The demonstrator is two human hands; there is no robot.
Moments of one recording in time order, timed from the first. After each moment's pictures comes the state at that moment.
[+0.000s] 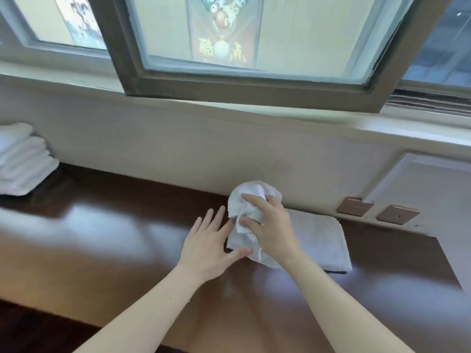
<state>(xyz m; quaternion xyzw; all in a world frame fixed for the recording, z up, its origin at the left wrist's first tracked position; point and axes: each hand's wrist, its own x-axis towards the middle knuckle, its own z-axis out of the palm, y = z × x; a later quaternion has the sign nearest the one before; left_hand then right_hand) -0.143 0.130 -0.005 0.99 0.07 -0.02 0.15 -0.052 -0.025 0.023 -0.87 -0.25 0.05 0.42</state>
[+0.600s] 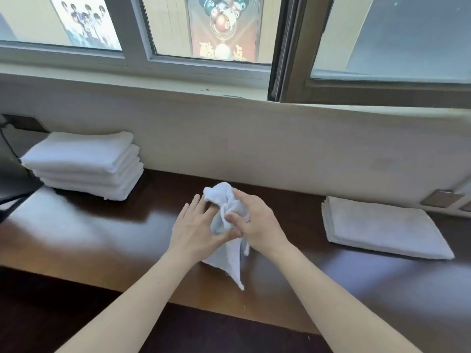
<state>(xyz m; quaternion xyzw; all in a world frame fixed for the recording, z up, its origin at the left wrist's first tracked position) -0.266 0.463 0.020 0.99 0.09 0.04 0.14 -0.196 0.296 0.034 -0.84 -0.27 0.11 0.46</state>
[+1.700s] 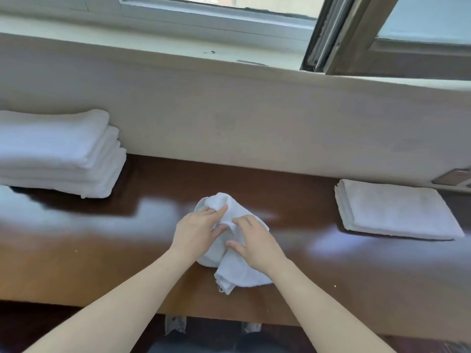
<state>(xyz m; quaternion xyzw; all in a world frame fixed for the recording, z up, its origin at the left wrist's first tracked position) -0.221 0.539 -0.083 0.97 -0.05 0.20 0.14 -0.191 0.353 -0.068 -0.92 -0.26 0.17 0.23</state>
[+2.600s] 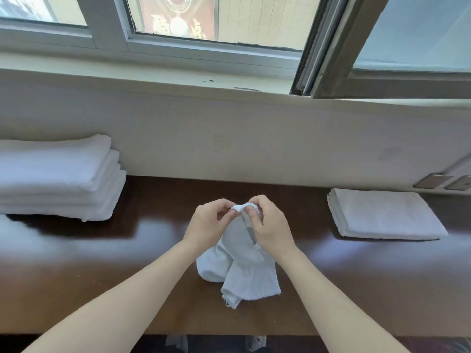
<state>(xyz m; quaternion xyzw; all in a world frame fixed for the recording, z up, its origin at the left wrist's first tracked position) -0.193 0.539 -0.017 0.85 0.02 0.04 0.52 -0.169 0.364 -0.006 -0.88 -0.15 0.00 0.44</state>
